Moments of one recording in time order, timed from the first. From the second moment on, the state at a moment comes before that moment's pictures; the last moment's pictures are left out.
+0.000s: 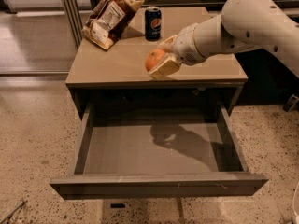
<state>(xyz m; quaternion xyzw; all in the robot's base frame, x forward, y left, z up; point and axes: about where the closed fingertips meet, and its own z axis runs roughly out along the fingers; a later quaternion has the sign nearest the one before) 0.645 -0.042 0.893 -0.58 0.68 0.12 0.44</state>
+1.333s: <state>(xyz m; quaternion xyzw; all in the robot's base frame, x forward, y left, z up) 0.727 -0.075 0.880 -0.46 0.72 0.16 0.49</state>
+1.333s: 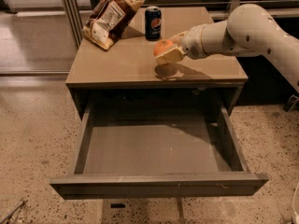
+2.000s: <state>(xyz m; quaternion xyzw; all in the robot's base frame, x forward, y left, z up) 0.738 -0.079 0.862 -0.44 0.73 0.18 0.49</state>
